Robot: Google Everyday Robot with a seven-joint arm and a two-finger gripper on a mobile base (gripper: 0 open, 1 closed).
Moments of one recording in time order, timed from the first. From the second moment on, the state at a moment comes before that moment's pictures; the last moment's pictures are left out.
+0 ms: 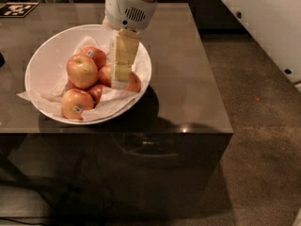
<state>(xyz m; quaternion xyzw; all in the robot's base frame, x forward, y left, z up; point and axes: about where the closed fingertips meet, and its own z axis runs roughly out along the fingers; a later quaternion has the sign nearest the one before) 0.527 0.075 0.976 -0.77 0.60 0.12 0.19</state>
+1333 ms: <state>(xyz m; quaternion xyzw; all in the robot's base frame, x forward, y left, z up) 0.543 0.131 0.936 -0.75 0.62 0.17 0.18</state>
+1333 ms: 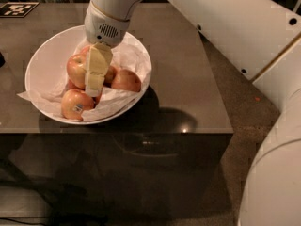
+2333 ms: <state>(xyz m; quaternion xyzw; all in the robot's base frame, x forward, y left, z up) 0.547 0.137 0.916 -0.74 0.63 0.19 0.16</state>
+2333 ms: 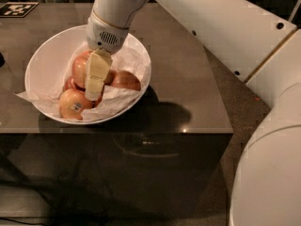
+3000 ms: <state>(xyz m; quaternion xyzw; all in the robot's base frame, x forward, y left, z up) 0.516 0.120 0.914 -0.71 0.66 0.19 0.16</state>
